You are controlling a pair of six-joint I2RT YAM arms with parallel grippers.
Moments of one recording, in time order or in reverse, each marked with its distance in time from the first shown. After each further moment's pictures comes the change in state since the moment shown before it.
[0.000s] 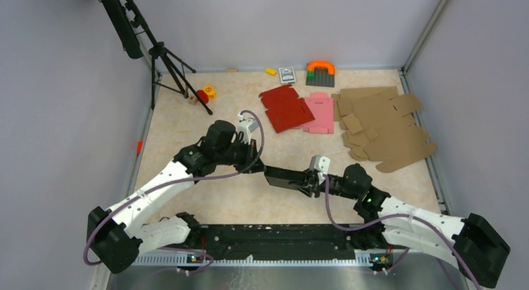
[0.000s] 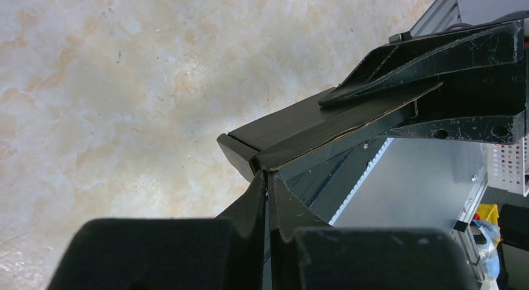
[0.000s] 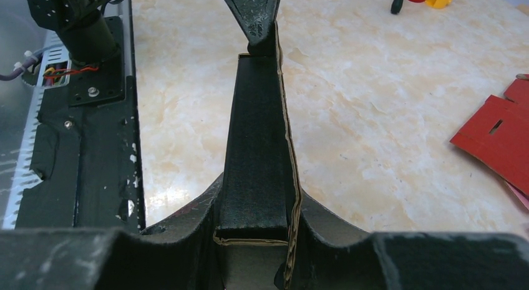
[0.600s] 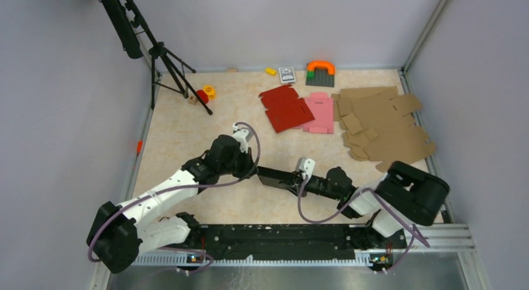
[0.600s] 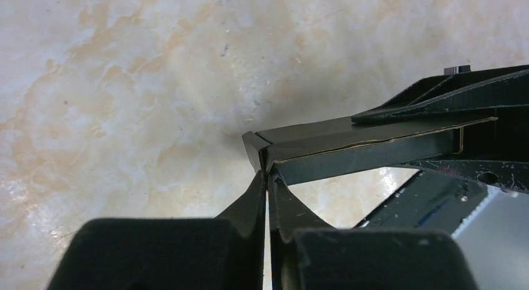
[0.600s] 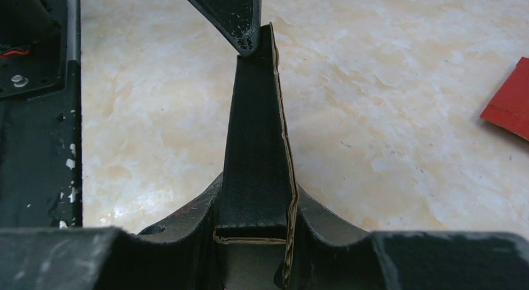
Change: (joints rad) left arm -0.003 0.002 -0.223 0.204 -0.240 0.004; right arm 0.028 0.620 -0.054 0.665 0.090 0.023
